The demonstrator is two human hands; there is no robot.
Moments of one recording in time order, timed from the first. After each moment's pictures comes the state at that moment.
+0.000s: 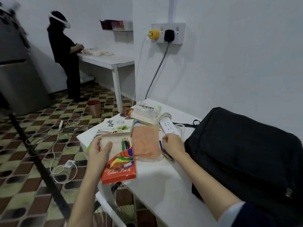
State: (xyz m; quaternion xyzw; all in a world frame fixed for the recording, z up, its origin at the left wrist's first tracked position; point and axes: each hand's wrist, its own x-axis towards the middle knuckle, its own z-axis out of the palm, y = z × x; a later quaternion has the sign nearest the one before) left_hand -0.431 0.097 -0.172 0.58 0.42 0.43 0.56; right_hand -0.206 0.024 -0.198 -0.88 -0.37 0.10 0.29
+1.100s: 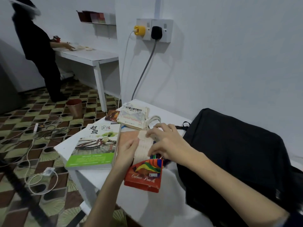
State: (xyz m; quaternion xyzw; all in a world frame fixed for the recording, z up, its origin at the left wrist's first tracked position) left_hand -0.332 0.091 -0.172 0.63 0.32 0.28 0.64; right_hand -0.196 -0.004 -0.136 -0.64 -0.73 -0.18 0.12
